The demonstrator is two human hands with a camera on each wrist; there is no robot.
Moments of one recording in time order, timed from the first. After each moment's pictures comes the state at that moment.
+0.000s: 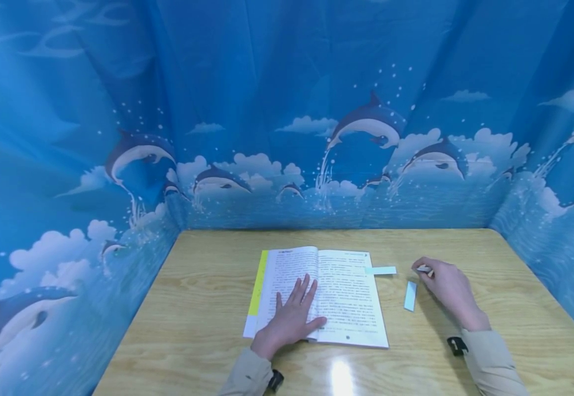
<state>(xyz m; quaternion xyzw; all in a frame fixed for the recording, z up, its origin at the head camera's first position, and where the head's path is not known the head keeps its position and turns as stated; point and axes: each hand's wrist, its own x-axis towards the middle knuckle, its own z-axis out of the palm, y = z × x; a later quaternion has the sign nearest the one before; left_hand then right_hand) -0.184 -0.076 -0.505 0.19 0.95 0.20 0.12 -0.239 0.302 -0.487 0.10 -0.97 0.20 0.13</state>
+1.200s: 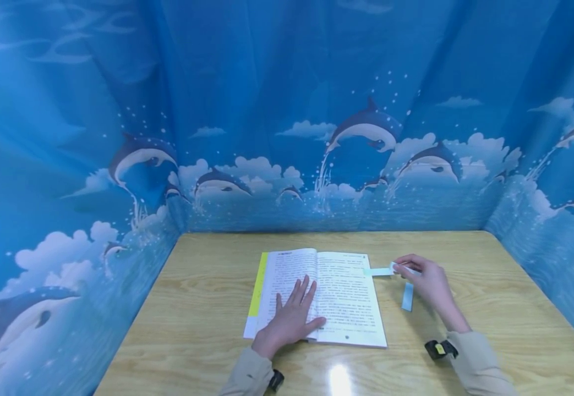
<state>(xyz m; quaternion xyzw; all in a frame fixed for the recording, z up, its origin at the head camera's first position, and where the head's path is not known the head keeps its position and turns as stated) -0.184 -0.074 -0.504 0.19 0.96 0.20 0.11 -0.232 0.258 -0.470 0.02 -0.92 0.38 0.10</state>
